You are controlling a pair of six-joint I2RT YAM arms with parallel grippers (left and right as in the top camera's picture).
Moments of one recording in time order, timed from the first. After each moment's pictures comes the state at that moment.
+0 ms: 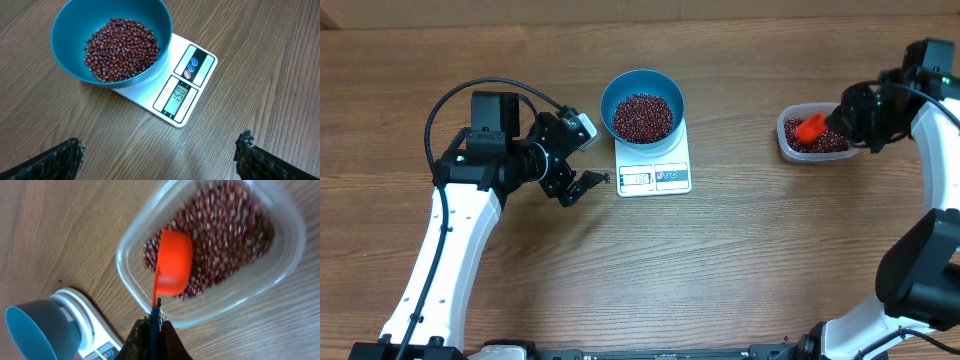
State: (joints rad) left arm -0.07 1.42 1.16 -0.75 0.58 0.76; right arm -0.30 1.84 1.56 -1.01 -0.40 0.50
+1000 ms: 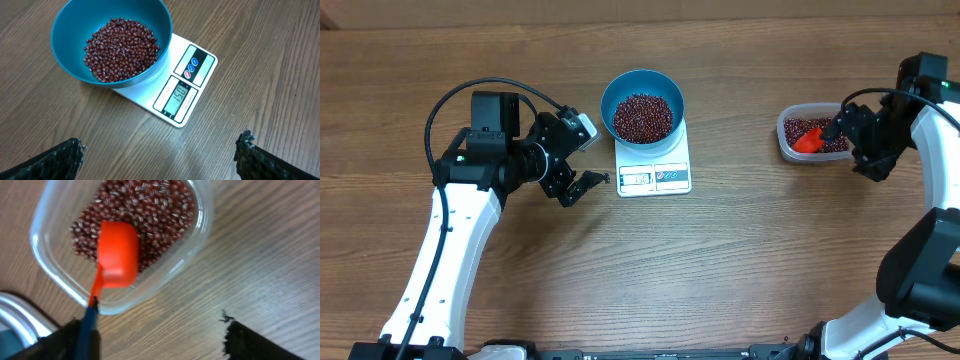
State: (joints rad) left arm -0.07 1.42 1.16 -0.75 0.58 0.76; right arm -0.31 1.84 1.55 -1.16 -0.20 0.46
